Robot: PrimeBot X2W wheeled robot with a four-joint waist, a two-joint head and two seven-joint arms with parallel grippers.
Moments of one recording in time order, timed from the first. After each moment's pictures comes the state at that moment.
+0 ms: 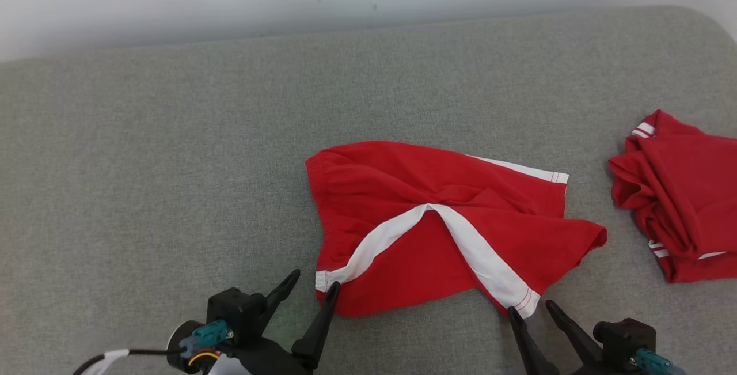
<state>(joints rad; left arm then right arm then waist) -0.20 0.17 -0.41 -0.05 -0.35 0.00 0.13 0.04 -0.23 0.34 0.02 0.34 0.13 0.02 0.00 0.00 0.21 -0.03</state>
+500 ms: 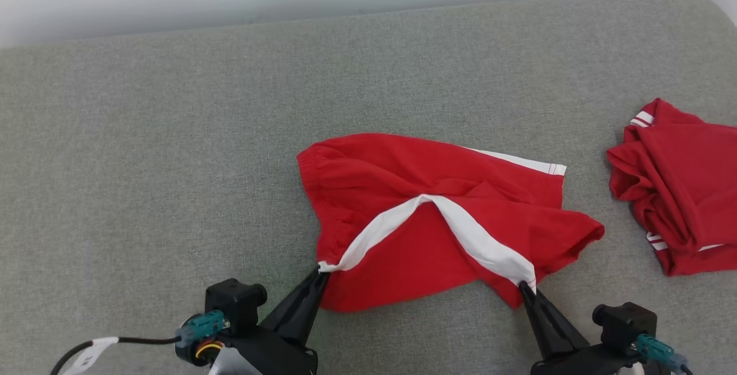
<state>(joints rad) -0.24 0.14 -0.41 0.00 -0.43 -0.03 0.12 -0.04 -0.24 0.38 0.08 0.40 0.13 -0.06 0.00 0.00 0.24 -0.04</state>
